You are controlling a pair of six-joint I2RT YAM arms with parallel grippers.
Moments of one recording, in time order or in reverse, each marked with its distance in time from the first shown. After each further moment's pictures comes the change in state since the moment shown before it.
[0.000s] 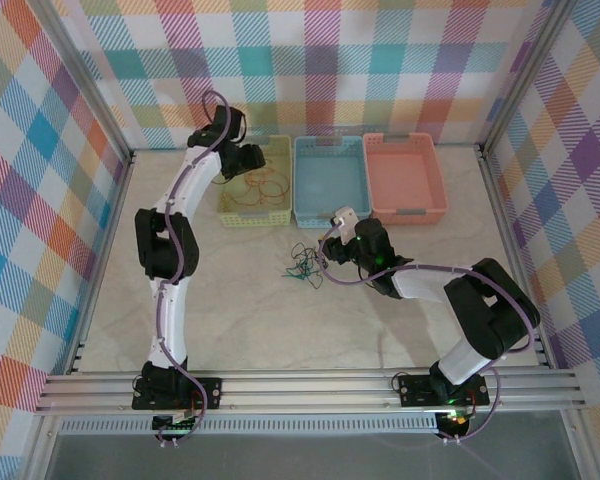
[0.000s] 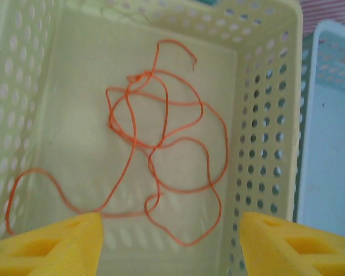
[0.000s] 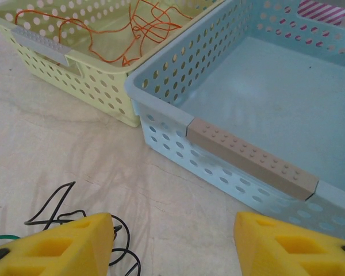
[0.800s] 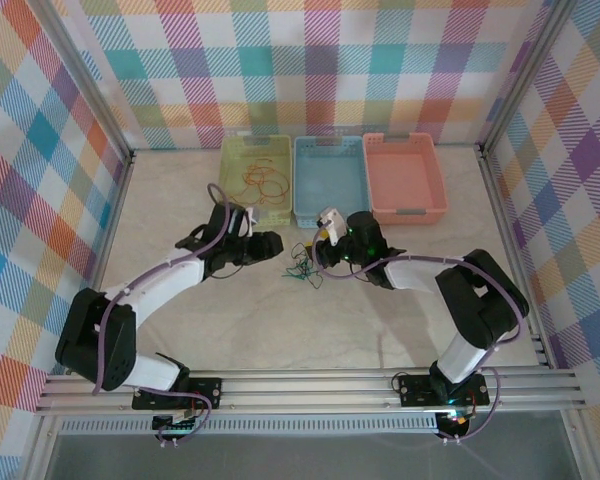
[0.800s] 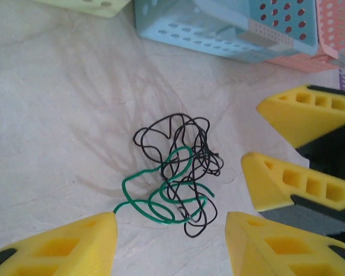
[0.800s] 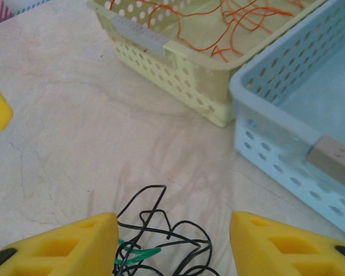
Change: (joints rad) left arm -0.232 -0.858 -1.348 0.657 0.262 -0.196; right arm 0.001 0.086 0.111 -0.098 -0.286 -0.007
